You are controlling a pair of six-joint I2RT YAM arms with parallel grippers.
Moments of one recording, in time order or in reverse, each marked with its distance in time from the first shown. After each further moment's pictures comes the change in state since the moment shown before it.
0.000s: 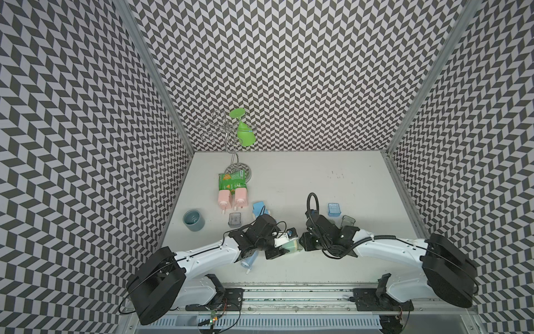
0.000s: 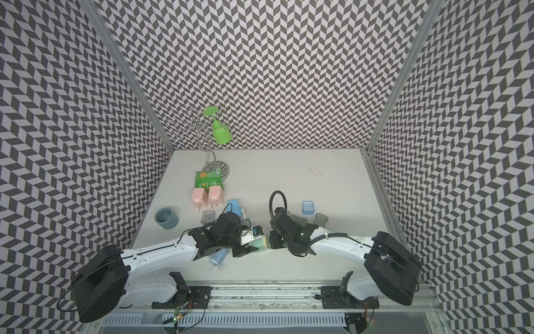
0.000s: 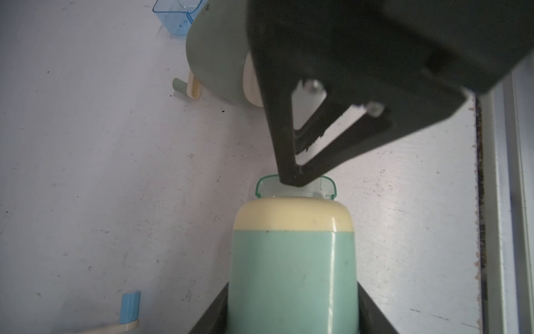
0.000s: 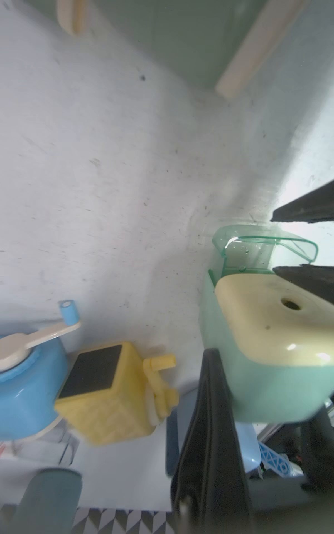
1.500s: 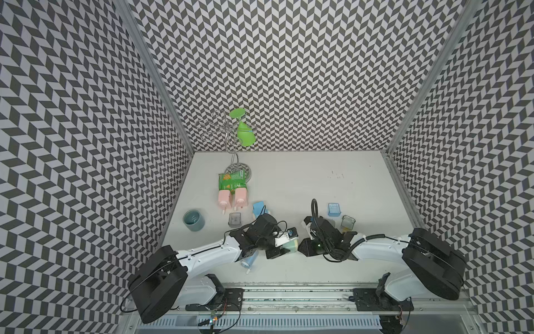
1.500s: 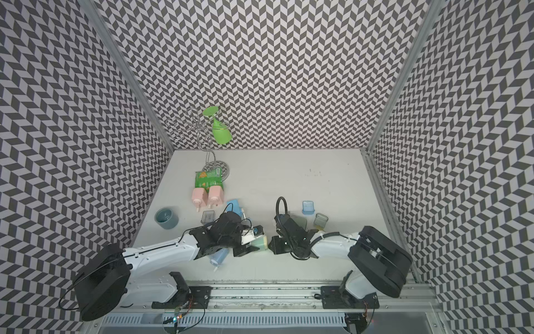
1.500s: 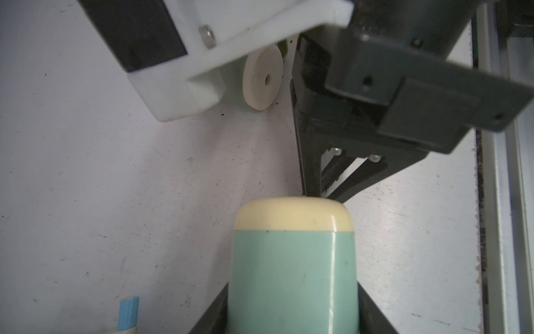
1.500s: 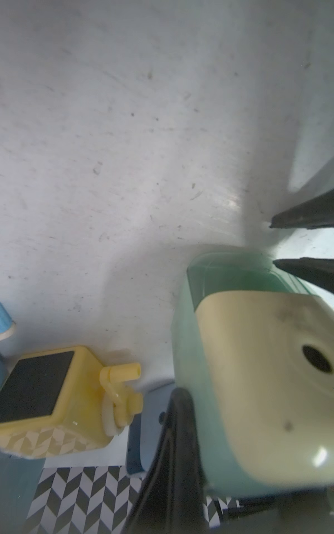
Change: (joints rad) left arm 0.000 0.014 0.006 0.008 0.013 0.000; right arm -0.031 0.113 -0.147 0.284 -0.240 -0.035
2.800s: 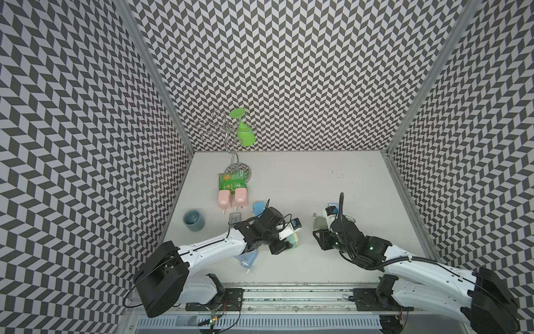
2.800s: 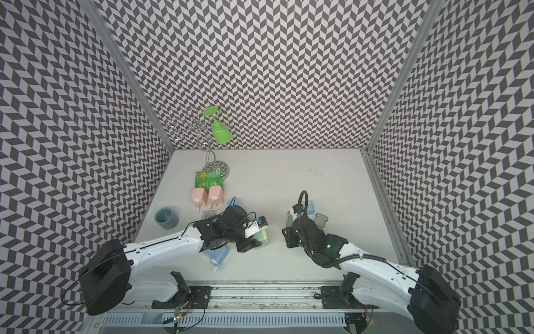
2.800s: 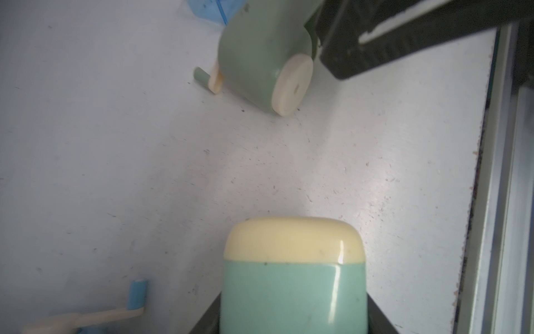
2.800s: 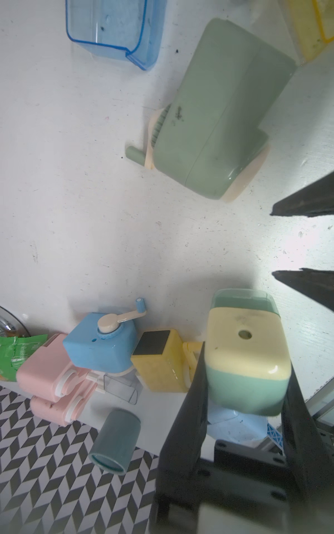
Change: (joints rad) left arm -0.014 0.021 0.177 -0.173 -0.067 -0.190; right arm -0.027 -0.462 -0.043 -0.222 0.354 -0.070
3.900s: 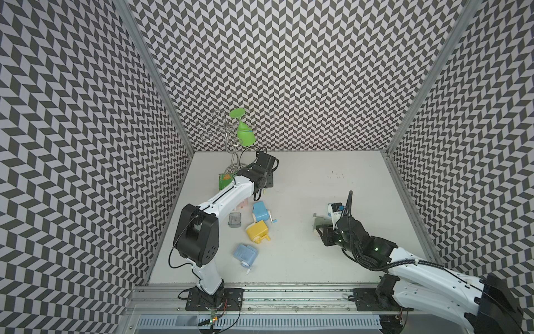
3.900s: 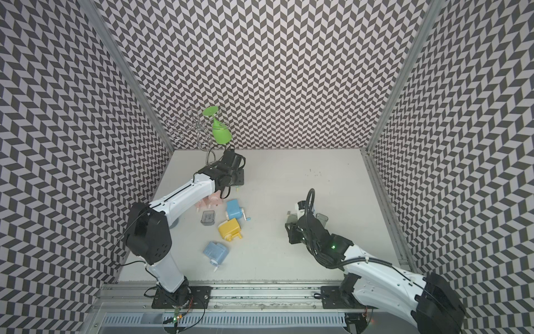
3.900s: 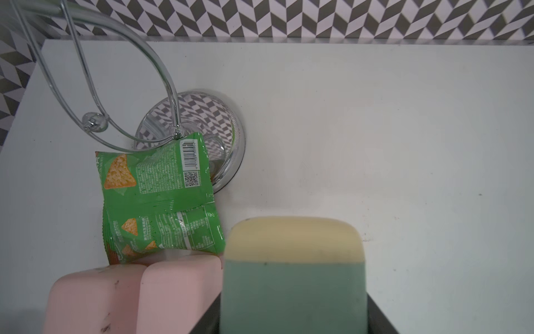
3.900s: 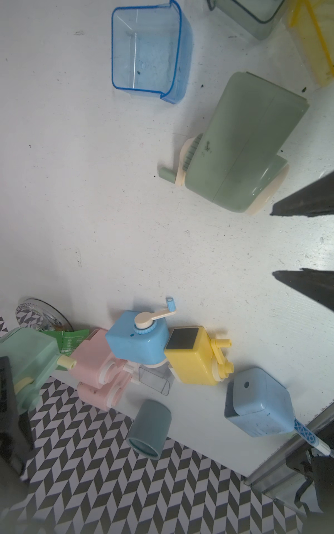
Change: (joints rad) left arm 0.377 0.510 0.739 -0.291 -0.549 -0.684; right arm -0.034 -0.045 -0.013 0.036 0.032 -0.019
